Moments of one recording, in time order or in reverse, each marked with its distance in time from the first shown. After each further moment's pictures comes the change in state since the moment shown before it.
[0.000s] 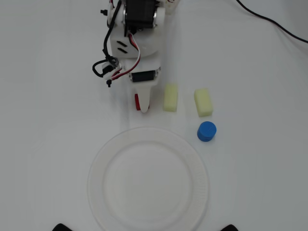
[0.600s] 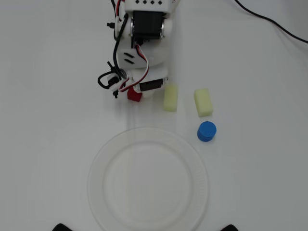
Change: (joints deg) arm -2.0 -5.2 -4.5 -0.4 -3.9
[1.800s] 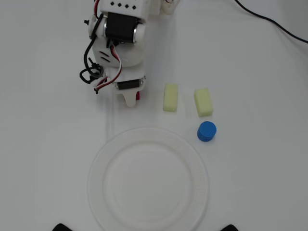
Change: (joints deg) arm 7.9 -3.1 -2.0 2.2 -3.6
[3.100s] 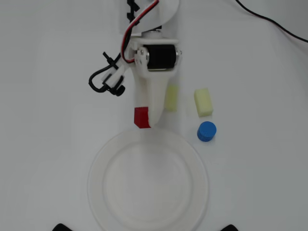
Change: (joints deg) arm -10.1 23.6 6.3 -36.0 -1.1
